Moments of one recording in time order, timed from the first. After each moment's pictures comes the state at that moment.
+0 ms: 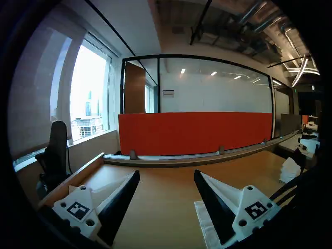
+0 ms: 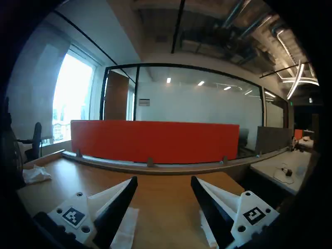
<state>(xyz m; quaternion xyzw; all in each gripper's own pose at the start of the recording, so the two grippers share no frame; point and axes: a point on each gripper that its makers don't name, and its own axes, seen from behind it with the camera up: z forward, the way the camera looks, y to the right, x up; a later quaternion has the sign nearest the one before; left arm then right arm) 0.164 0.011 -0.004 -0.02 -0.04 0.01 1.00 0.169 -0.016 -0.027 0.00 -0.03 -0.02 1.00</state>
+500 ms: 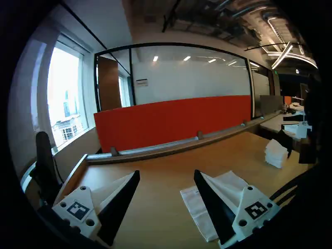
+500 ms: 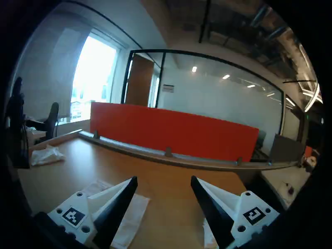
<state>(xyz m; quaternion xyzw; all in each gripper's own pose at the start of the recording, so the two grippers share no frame) 0.166 0.053 -0.017 -0.13 -0.10 0.07 0.98 0.169 -0.053 -0.038 0.10 -0.10 -0.09 0.99</state>
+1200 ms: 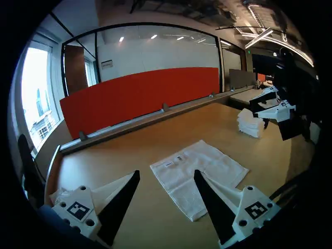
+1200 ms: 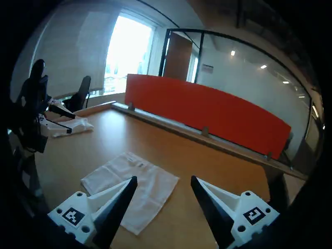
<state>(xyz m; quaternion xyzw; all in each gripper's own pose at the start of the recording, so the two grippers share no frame) 0.086 0.107 -0.051 -0.25 -0.19 0.11 0.94 0.101 -0.105 -0.060 0.23 -0.20 -0.13 0.94</state>
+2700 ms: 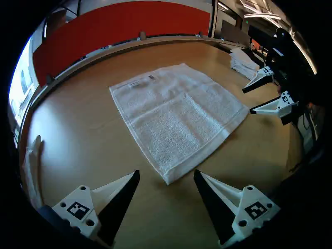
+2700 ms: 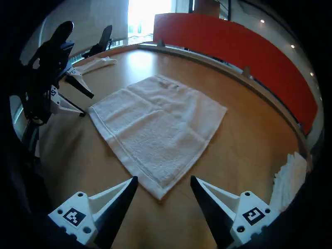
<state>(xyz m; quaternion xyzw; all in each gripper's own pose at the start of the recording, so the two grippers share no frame) -0.123 0.138 -0.101 -0.30 -0.41 0.13 0.85 -0.121 -0.114 -0.117 0.32 -0.39 -0.17 0.85</state>
